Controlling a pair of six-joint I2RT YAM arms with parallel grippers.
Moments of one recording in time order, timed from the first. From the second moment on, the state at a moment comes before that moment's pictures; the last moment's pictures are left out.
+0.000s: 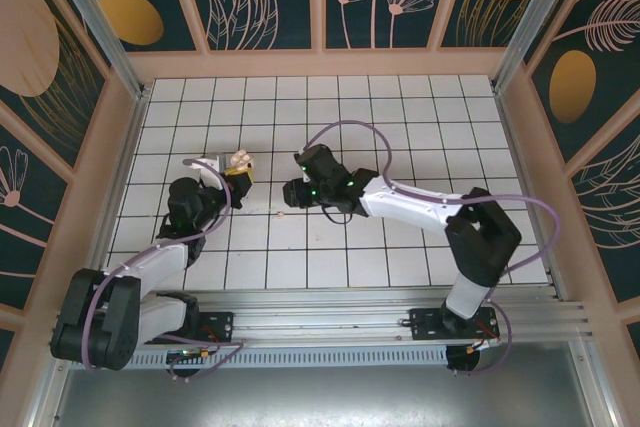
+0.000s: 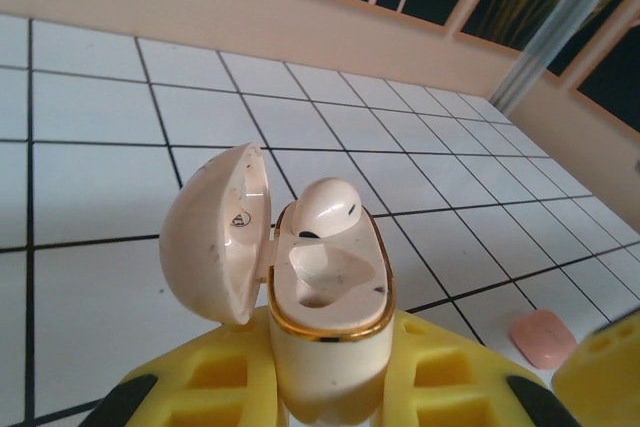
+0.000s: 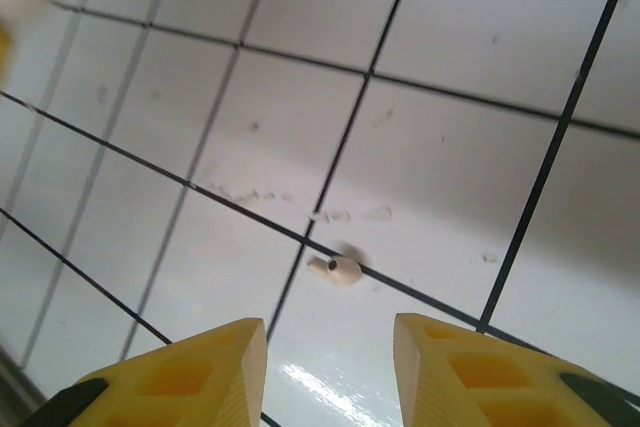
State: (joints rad) left arm -0.18 1.18 0.31 0.66 0.38 -0.36; right arm 0.93 1.73 1.20 -0.28 -0.05 0.61
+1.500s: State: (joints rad) left arm -0.14 1.16 0.31 0.65 0.37 -0.42; right arm 0.97 2.09 1.39 -0.31 -0.07 0.59
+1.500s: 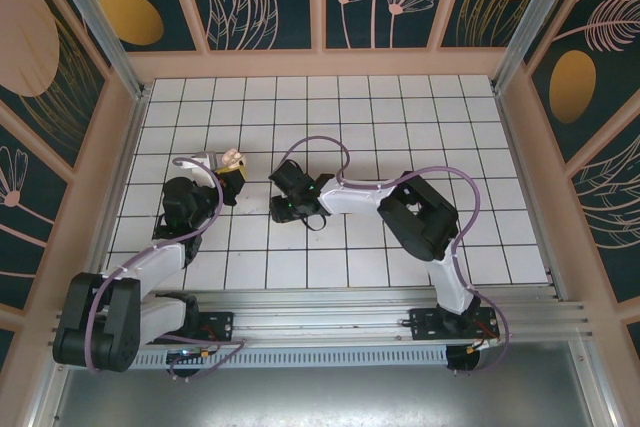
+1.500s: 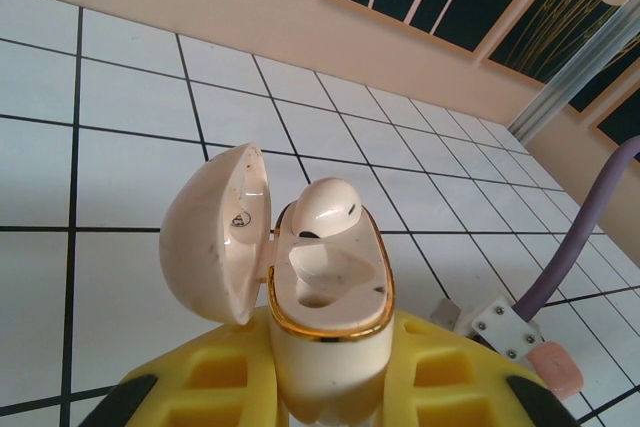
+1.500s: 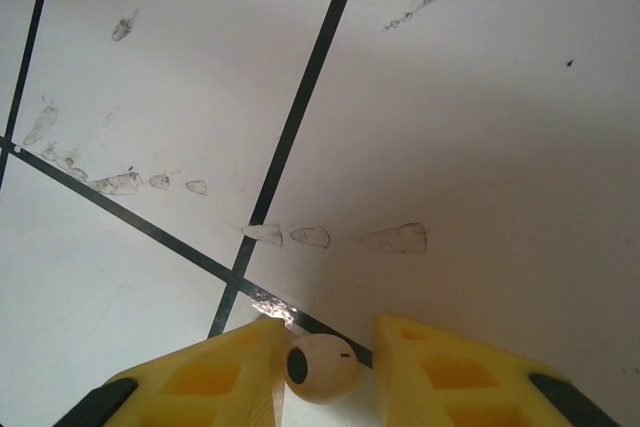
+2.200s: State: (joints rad) left arm -0.14 1.16 0.31 0.64 0.38 -0.42; right arm 0.96 1.99 1.29 -0.30 -0.11 0.44
